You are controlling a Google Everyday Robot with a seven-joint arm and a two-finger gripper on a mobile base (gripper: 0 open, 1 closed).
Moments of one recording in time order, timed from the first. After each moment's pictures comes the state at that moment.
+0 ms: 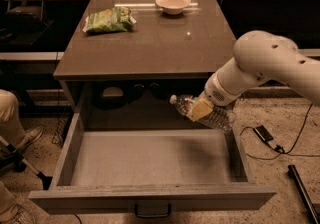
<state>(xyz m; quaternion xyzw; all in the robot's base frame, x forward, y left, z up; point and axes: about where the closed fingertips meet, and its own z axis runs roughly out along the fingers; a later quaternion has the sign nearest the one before) 0.566 -0.126 0.736 -0.47 0.85 0.11 0.21</state>
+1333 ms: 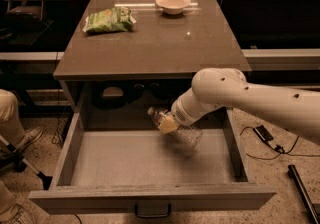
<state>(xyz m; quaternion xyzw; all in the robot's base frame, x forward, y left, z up) 0.565 -0.039 0.655 -0.41 0.87 0.14 0.21</state>
